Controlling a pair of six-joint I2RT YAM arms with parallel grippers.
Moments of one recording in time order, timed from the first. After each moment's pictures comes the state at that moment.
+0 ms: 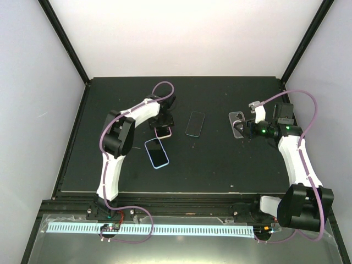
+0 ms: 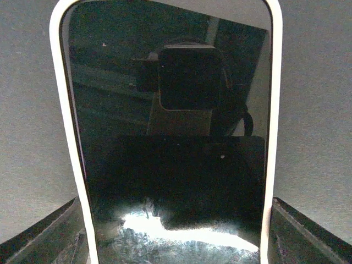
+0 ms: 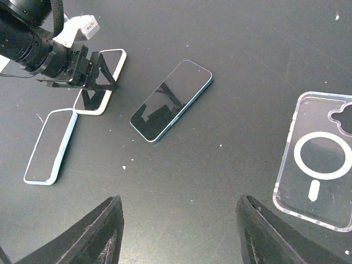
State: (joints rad) left arm -0.46 2.22 1.72 -0.88 -0.13 -0.74; right arm -0.12 1.21 0.94 -0.62 -0.72 -0.24
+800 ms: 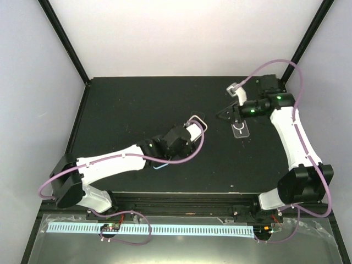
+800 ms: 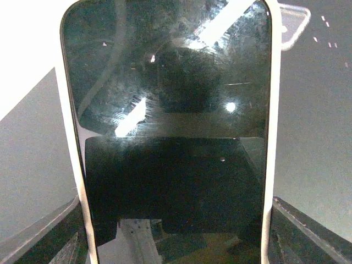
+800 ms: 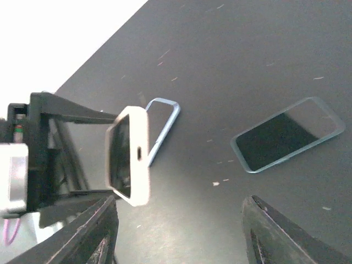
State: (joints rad) left arm -1.02 1.43 1.07 -0.31 -0.41 0.02; right arm 0.06 1.45 1.45 -1.00 -0.87 -0.36
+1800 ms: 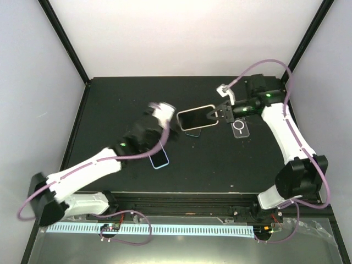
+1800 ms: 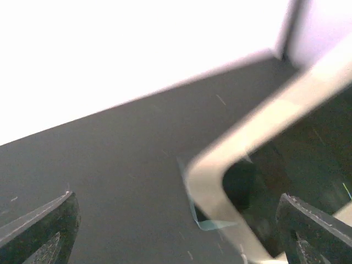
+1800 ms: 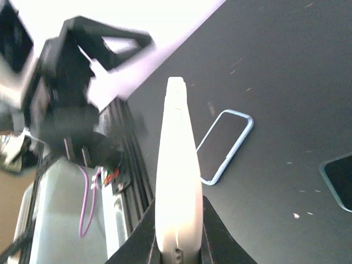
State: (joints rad) left arm -0.97 1.23 0.97 -0.17 -0.46 -0.01; right arm 0.24 1.55 1.49 -1.06 -1.08 -0.35
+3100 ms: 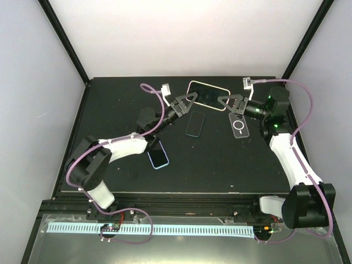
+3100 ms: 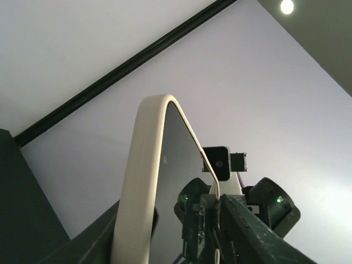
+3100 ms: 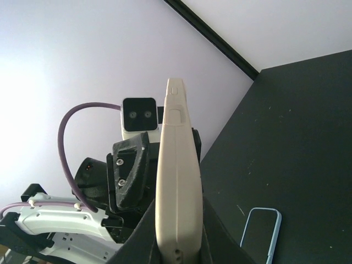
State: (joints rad) left arm -0.66 1.64 0.91 1.13 0.31 -1.15; right arm 0.07 1.23 0.98 0.19 -1.10 0.82
